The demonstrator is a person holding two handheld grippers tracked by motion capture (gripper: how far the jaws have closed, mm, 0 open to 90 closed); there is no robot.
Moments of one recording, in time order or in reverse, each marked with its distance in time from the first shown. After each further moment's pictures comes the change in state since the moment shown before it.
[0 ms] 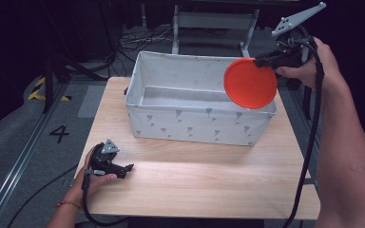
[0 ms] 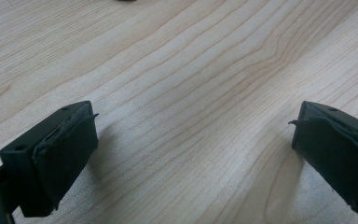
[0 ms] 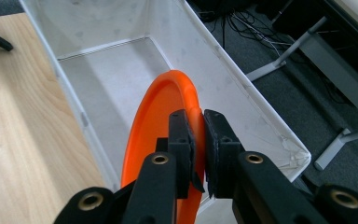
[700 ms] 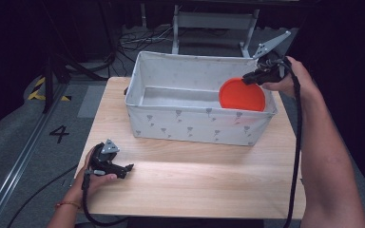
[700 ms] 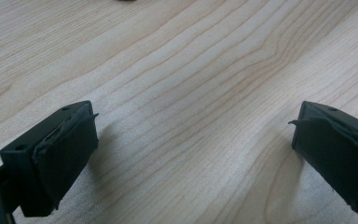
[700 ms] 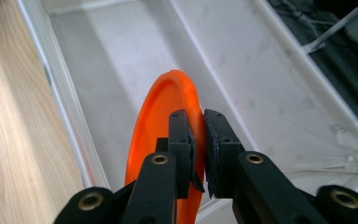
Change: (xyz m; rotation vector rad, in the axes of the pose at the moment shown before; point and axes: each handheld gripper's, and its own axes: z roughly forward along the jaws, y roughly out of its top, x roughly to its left) left arm 0.000 0.000 0.000 -0.002 -0.002 -0.007; right arm -0.011 -0.040 0.078 0.092 0.111 -0.053
